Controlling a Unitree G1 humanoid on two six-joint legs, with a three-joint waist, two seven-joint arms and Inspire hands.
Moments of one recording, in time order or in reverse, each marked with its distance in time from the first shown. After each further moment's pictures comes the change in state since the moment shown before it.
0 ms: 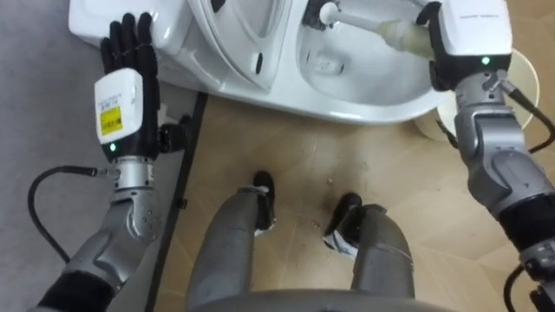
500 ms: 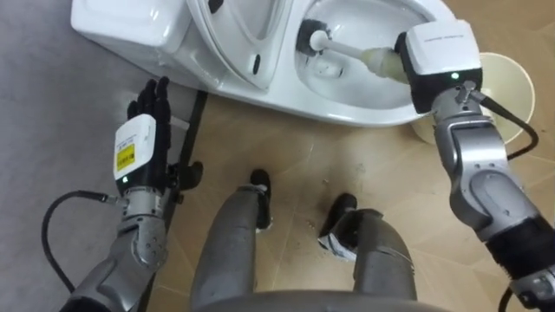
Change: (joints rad) left arm 0.064 -0.009 -0.080 0.027 -0.119 0.026 -0.072; right arm 0.148 0.031 0.026 -0.225 -0.165 0.124 0.281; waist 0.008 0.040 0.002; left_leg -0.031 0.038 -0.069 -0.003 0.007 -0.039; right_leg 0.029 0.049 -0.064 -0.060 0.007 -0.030
